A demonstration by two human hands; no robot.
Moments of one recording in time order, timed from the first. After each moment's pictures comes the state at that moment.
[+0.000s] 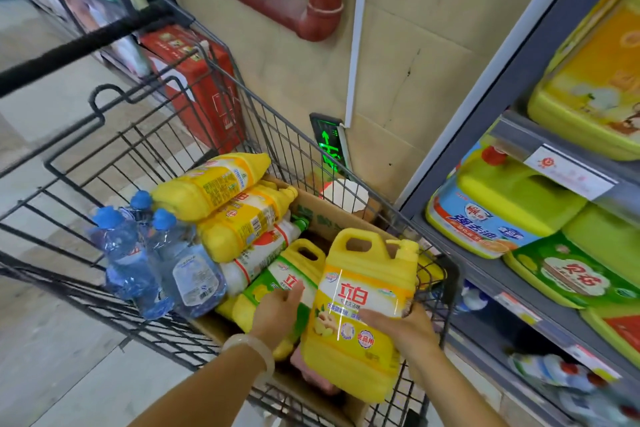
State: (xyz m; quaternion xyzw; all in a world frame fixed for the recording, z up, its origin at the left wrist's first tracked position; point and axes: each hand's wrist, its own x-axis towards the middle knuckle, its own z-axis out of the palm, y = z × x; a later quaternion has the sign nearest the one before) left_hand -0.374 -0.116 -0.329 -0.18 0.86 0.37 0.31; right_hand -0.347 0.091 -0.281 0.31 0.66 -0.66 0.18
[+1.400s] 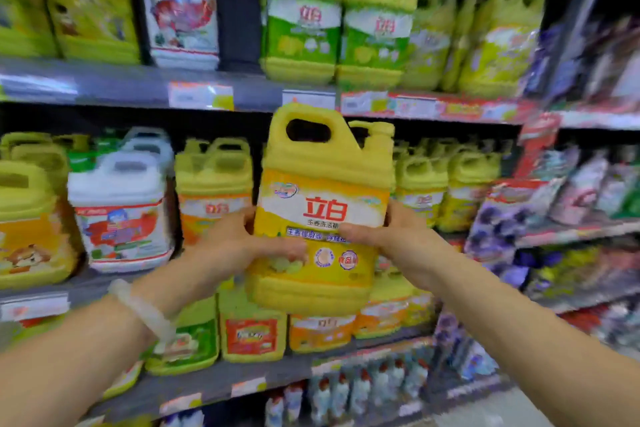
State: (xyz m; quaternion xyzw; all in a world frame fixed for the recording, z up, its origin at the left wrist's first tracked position) left_hand -0.179 0.379 0.062 0.40 0.65 0.57 0.29; right_hand -0.014 0.530 0.070 0.23 0.72 -0.60 -0.26
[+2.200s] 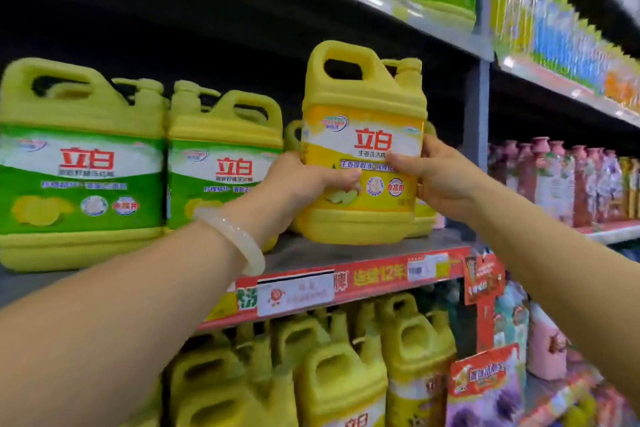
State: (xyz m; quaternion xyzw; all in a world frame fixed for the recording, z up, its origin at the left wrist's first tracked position) left_hand -0.148 0.782 0.297 0.54 0.52 0.63 0.20; right_hand 0.019 0.874 0.308 0.14 0.69 -0.49 -0.50
